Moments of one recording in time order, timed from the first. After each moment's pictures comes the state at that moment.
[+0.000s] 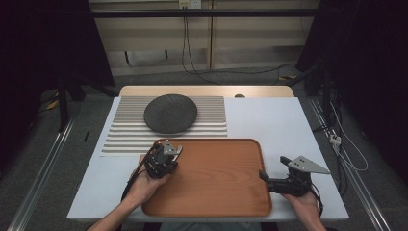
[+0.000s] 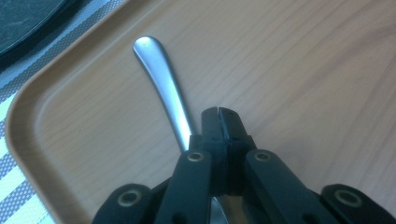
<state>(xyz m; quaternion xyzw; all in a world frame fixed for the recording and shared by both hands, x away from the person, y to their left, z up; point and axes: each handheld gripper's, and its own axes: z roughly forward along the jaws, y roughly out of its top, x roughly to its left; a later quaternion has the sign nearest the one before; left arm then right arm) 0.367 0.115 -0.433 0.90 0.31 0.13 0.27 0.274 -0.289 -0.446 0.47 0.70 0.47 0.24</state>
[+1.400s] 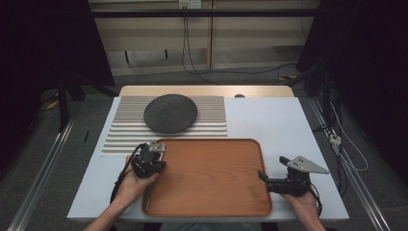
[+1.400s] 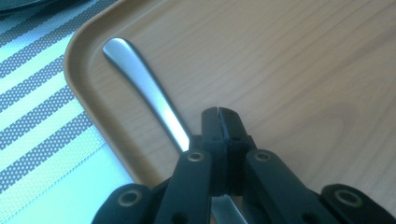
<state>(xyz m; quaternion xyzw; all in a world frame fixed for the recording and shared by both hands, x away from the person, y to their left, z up) 0.371 0.150 -0.432 0.89 0.36 0.12 0.26 0.275 -0.287 -0.447 0.47 0.71 0.47 0.24</state>
